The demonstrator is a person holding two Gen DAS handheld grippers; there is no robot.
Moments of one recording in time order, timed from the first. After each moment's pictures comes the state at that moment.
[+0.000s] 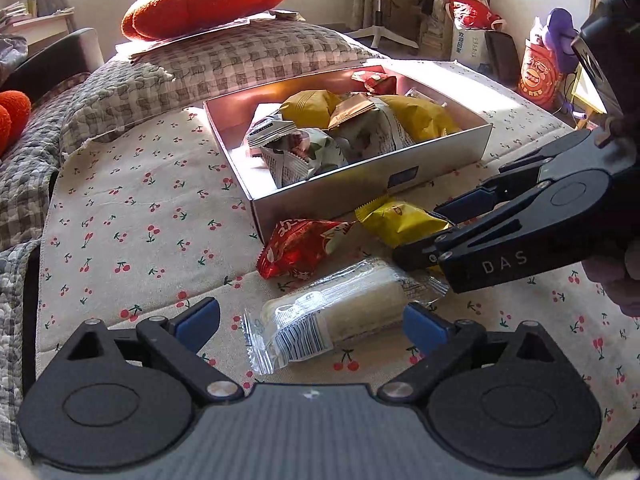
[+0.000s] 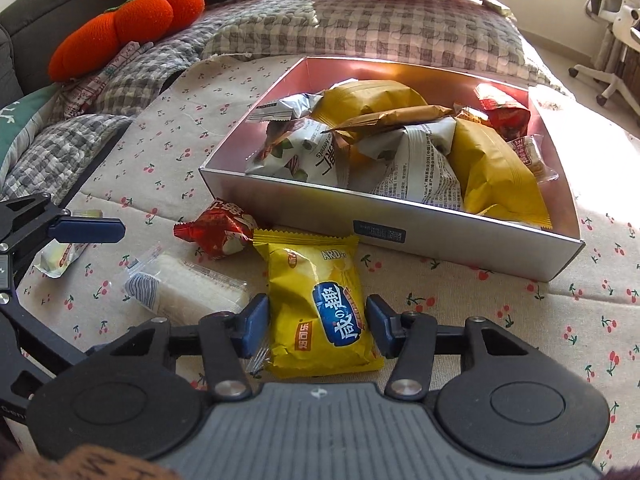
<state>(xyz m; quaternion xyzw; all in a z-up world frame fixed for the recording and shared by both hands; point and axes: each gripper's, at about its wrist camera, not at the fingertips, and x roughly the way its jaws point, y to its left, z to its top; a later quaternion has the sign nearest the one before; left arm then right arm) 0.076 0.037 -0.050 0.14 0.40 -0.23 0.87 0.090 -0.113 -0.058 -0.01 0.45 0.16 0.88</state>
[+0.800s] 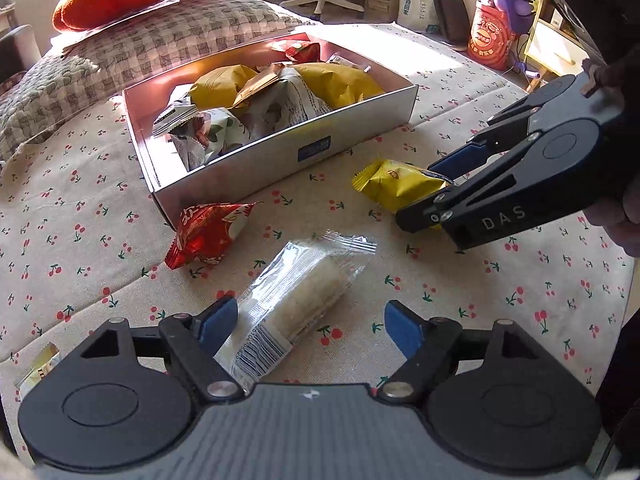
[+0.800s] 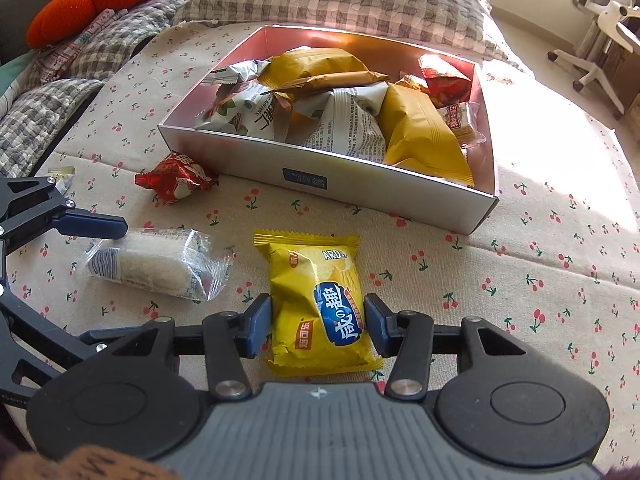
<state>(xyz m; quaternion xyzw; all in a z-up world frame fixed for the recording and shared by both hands) 0.064 0.007 -0.049 0.16 0.45 -0.31 0.82 0.075 -0.148 -0.047 -0.05 0.51 0.12 0.85</state>
